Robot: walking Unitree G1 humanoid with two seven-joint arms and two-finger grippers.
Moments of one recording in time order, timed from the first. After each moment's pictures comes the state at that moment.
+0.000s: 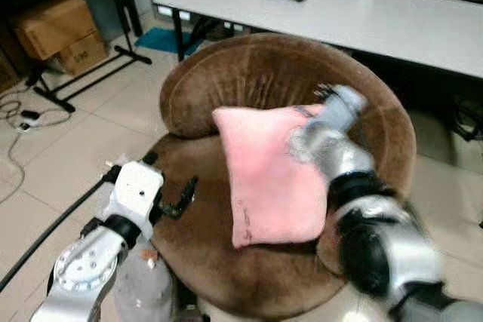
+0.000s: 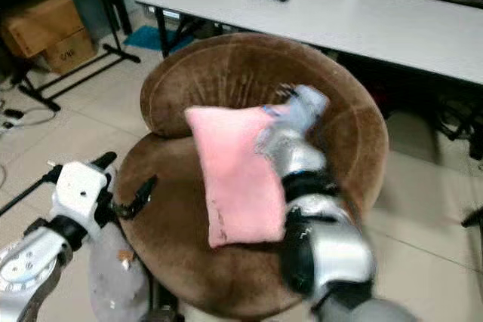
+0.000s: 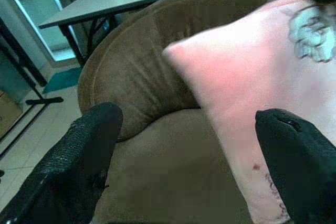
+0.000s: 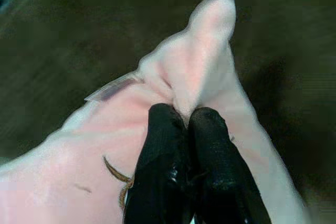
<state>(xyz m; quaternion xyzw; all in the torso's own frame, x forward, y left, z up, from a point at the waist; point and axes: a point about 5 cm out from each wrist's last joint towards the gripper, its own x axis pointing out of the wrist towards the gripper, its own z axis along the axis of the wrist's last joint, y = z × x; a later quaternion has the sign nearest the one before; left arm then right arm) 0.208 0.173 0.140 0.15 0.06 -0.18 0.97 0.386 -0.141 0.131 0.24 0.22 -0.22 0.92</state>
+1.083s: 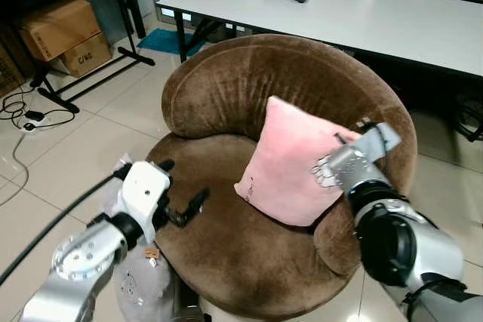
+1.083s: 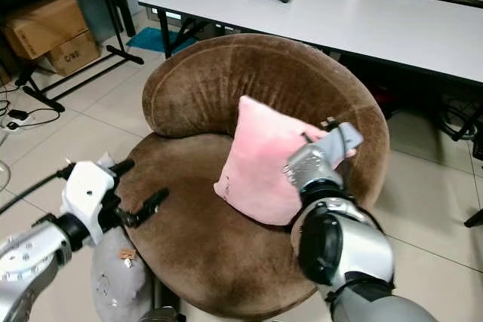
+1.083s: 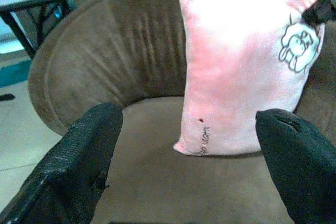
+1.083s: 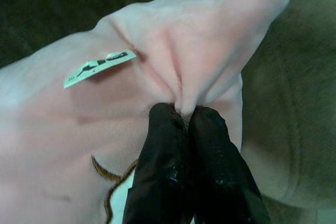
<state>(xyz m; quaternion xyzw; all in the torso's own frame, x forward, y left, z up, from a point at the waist) 0.213 0.170 0.141 0.13 0.09 -0.26 0.95 0.364 -0.167 0.085 0.29 0.28 -0.34 0.85</state>
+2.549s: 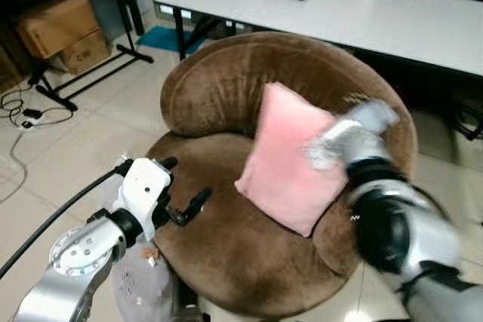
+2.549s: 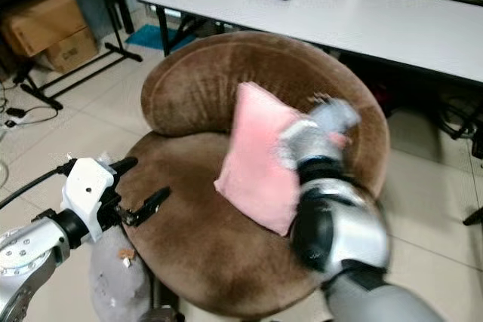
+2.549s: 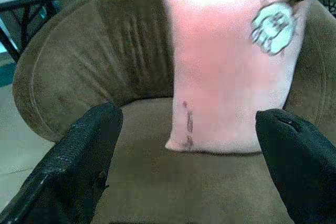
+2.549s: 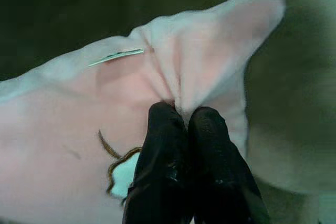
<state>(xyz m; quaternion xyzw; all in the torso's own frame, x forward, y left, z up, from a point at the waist) 0.213 0.170 0.143 0.13 0.10 -0.28 0.95 0.381 -0.172 0.129 0.32 0.28 -0.38 0.82</state>
